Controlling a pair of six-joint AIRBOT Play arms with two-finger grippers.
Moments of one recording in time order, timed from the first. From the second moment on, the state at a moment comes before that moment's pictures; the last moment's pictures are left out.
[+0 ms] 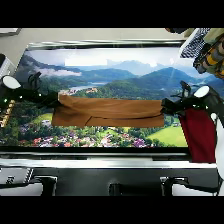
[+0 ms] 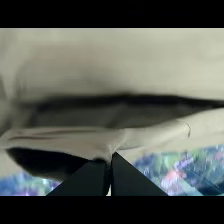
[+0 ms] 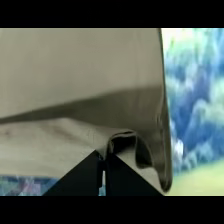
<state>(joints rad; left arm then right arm) 0.09 -1.52 1.38 1.08 -1.30 -1.52 -0.18 -1.49 1.21 -1.12 1.16 1.50</state>
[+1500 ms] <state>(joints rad) 0.11 -1.83 1.83 1.07 -1.39 -1.56 -0.41 -1.80 1.39 -0.78 1.31 1.46</state>
